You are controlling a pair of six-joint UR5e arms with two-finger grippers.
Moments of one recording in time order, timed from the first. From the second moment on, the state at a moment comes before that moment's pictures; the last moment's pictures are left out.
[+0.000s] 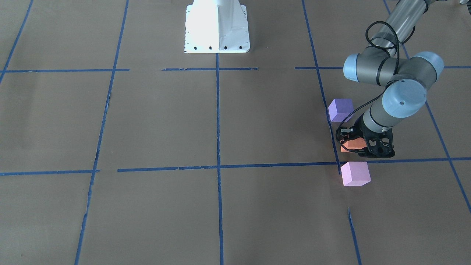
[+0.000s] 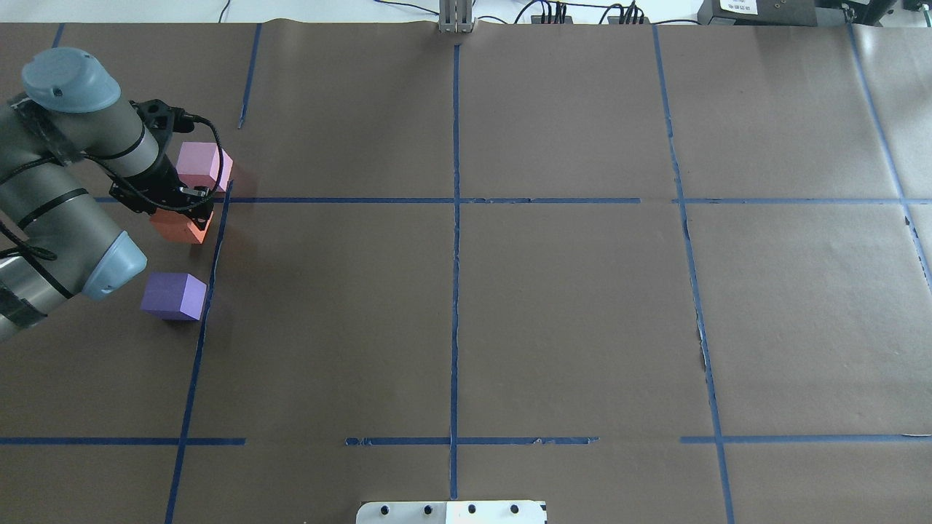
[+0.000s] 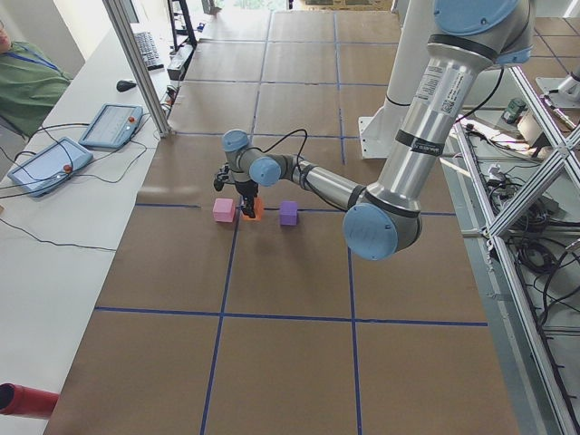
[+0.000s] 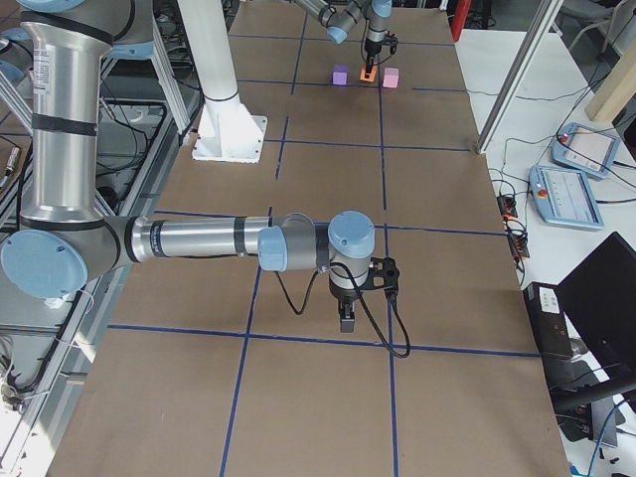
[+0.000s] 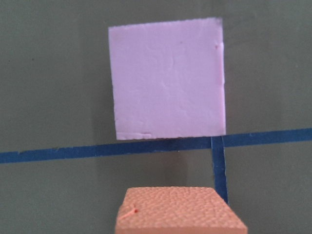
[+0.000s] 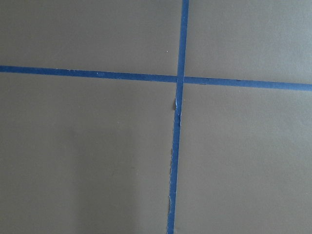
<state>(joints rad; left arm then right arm) -0.91 -1.95 -1.50 -1.70 -2.18 -0.69 1.53 -1.68 1.76 -1.56 2.34 0.04</state>
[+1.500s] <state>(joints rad) -1.17 -1.94 -1.64 -1.48 -2.25 -0.30 1.53 -1.68 1.76 -1.56 2.34 0.04</state>
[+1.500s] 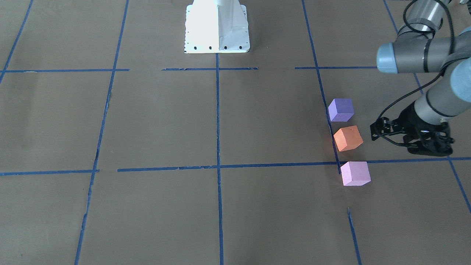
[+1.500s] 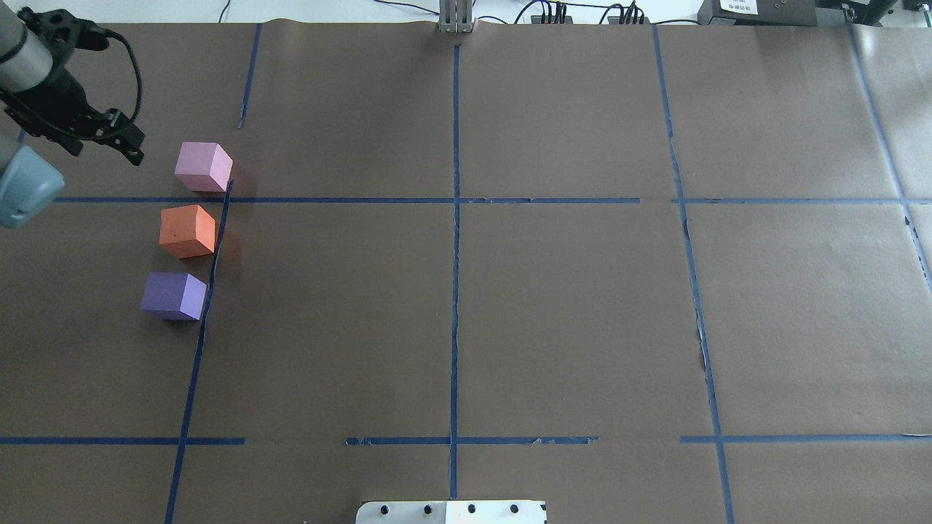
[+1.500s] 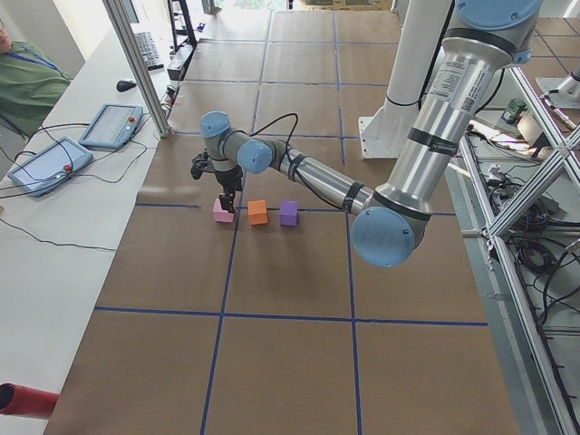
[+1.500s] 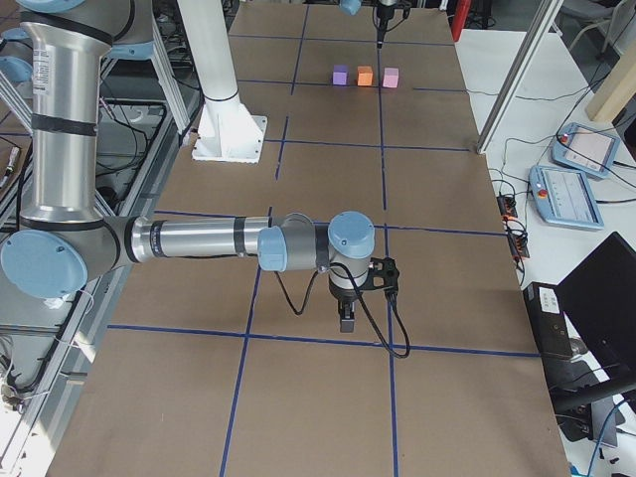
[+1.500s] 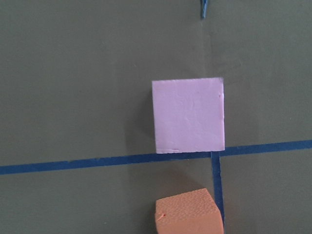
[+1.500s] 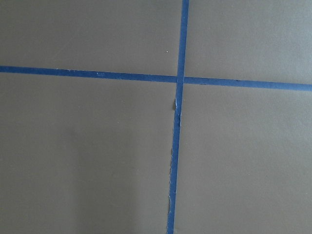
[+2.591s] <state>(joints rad) -1.59 -1.71 -1.50 -1.43 -2.32 0.25 1.53 -1.68 1.76 -1.56 2.34 0.04</state>
